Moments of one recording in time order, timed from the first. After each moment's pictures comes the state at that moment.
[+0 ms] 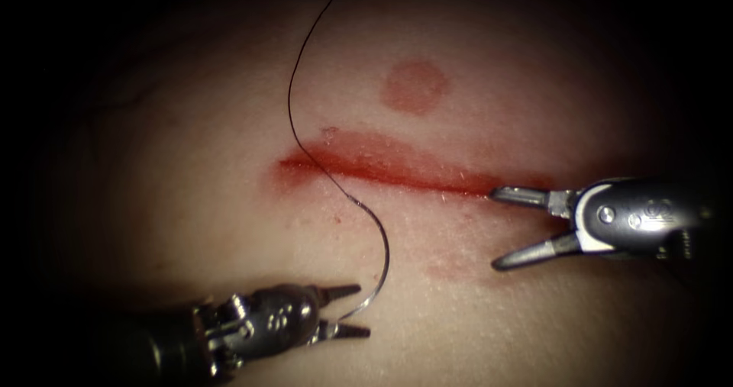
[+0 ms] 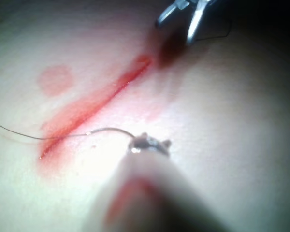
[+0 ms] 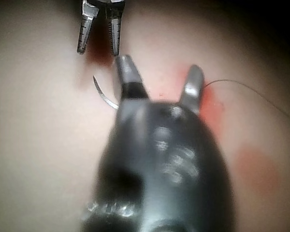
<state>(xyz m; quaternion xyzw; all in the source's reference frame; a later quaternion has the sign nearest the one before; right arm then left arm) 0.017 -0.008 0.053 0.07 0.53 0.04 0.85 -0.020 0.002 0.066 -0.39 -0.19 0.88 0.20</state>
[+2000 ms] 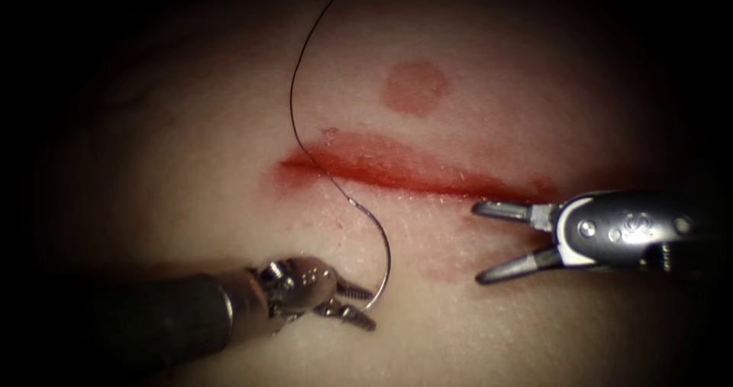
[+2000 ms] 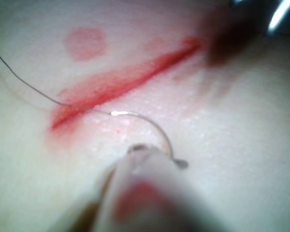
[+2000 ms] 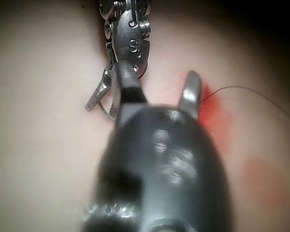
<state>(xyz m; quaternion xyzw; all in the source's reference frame) 0.018 -0.009 0.053 0.08 0.52 0.03 0.85 -0.021 0.001 0.079 -0.38 -0.48 0.76 0.21</state>
